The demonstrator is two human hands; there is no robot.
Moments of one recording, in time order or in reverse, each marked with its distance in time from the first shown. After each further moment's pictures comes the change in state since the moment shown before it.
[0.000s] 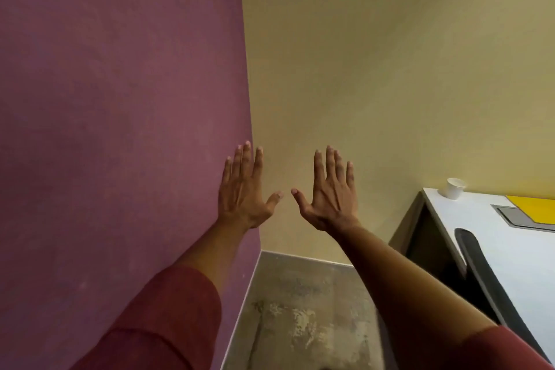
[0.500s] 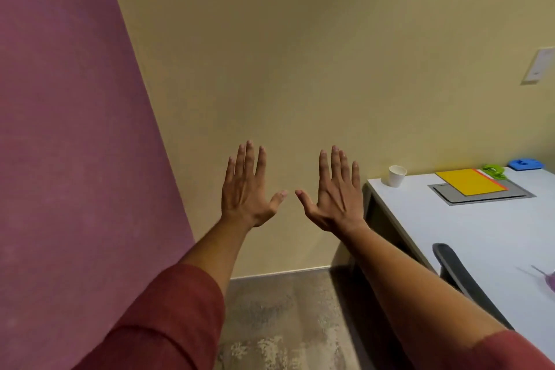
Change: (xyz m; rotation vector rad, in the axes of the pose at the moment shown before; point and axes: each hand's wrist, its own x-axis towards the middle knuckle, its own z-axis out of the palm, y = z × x) left_hand 0.199 0.090 0.147 -0.139 -0.045 0.283; right_hand 0.111 0.142 0.086 -0.171 -0.010 0.305
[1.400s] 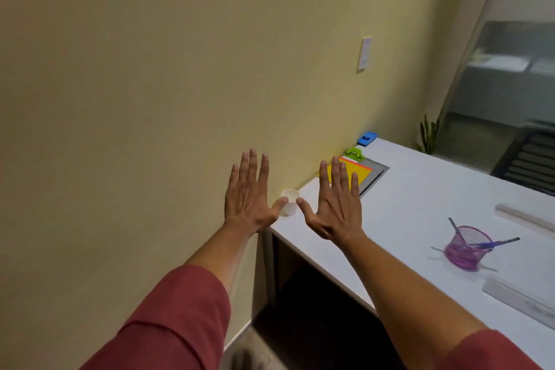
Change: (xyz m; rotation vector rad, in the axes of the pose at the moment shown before) left_hand 0.335 0.245 0.222 -0.300 -0.133 0.617; right_hand 0.170 0.278 0.115 -0.313 0.003 0.634
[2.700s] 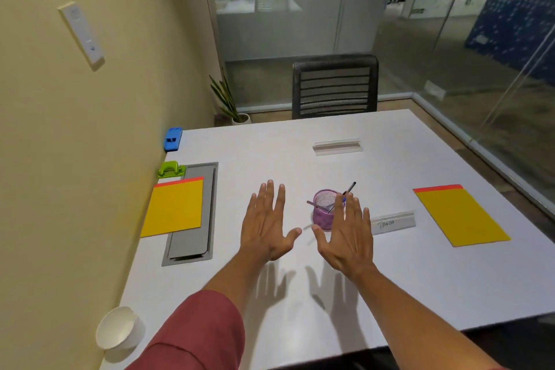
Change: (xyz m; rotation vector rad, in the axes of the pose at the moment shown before) left_hand 0.159 0.322 0.182 -0.332 -0.369 0.959; right_hand -0.043 0.267 0.057 -0.226 -0.068 1.011
